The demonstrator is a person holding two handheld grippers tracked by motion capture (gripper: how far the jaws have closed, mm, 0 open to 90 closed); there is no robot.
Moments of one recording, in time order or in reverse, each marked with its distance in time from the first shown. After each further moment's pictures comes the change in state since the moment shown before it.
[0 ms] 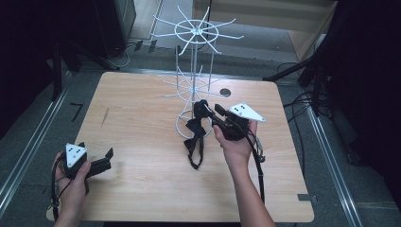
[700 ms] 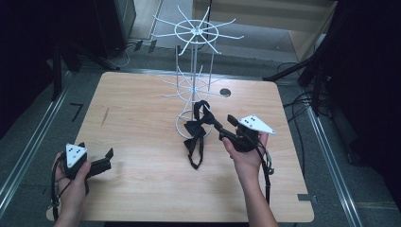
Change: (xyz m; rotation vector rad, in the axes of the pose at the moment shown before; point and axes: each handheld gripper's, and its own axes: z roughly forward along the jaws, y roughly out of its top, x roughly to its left) left arm -0.001 0.000 0.000 0.001 -0.002 -0.001; right arm -0.018 -0.027 -0.026 0.035 -0.028 0.015
